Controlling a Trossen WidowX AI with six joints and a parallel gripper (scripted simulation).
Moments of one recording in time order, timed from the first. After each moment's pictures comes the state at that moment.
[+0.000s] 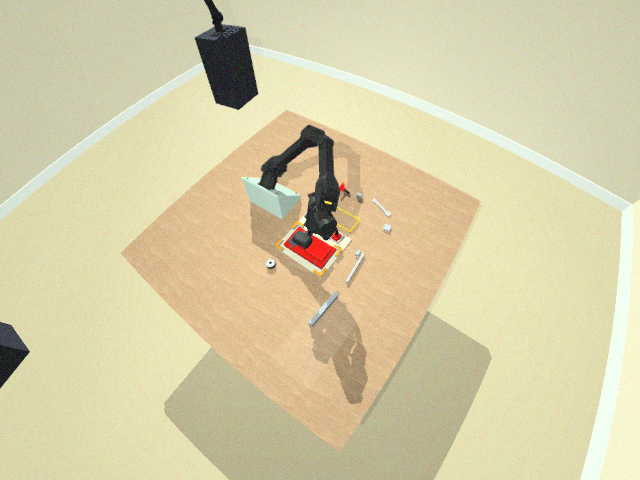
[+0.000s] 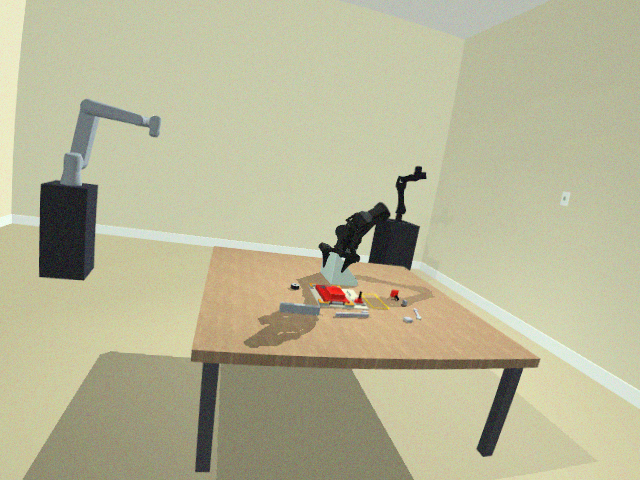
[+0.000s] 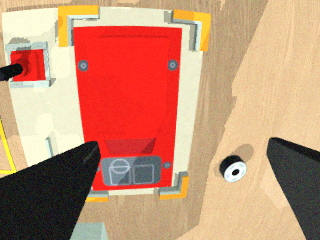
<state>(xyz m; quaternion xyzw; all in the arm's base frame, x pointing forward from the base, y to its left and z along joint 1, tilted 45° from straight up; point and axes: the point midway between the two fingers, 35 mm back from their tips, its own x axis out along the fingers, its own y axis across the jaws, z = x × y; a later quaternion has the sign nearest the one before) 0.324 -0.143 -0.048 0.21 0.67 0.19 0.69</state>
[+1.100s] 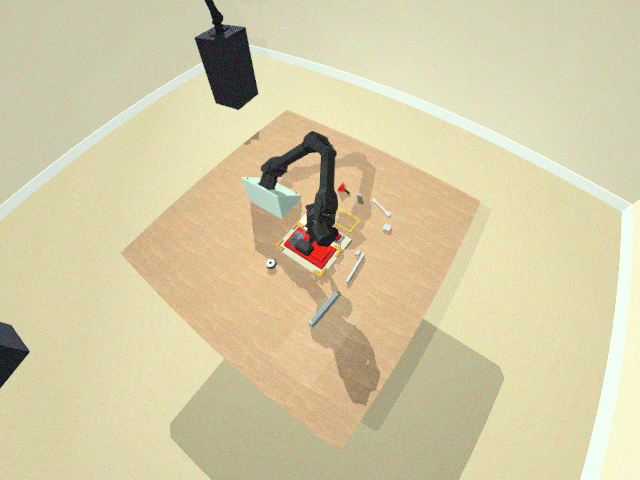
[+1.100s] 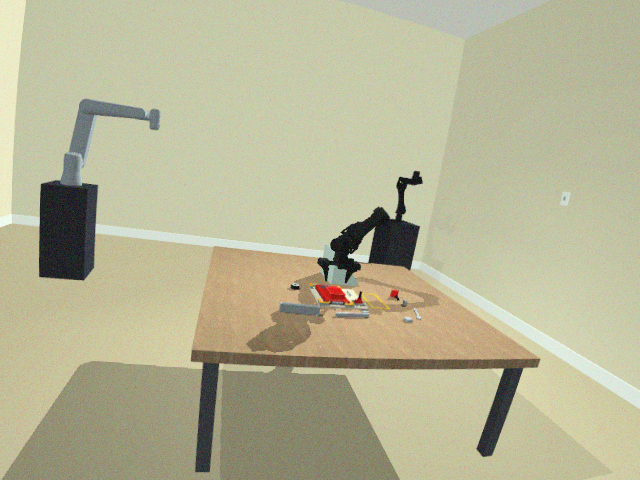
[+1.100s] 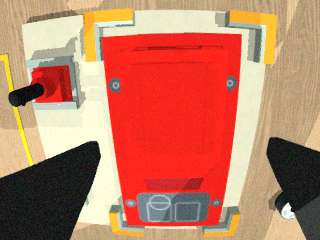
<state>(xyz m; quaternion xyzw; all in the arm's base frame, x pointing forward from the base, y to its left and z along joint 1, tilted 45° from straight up) 0.334 -0.094 -0.074 0.30 0.63 0.23 0.67</state>
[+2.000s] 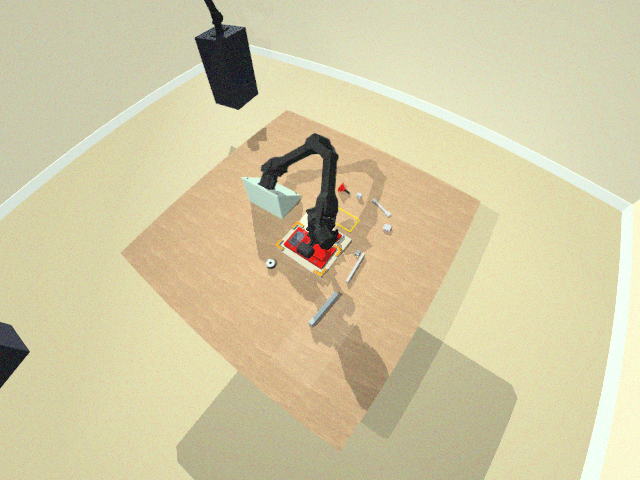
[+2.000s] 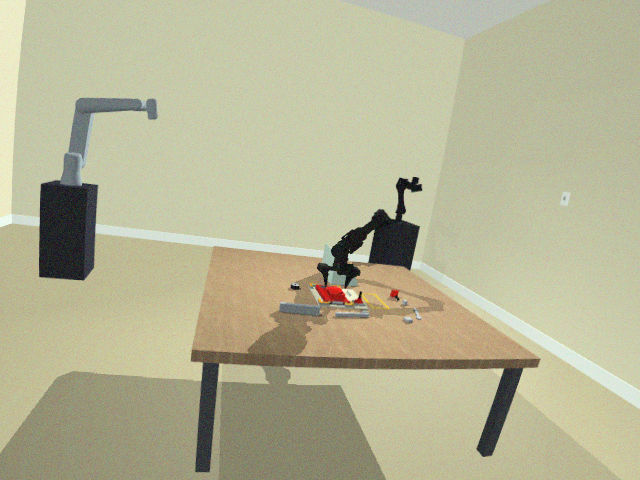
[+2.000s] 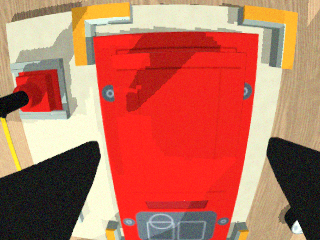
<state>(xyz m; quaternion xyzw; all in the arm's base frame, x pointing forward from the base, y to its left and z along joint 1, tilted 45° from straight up) 0.338 -0.075 -0.090 0.30 0.63 0.23 0.67</state>
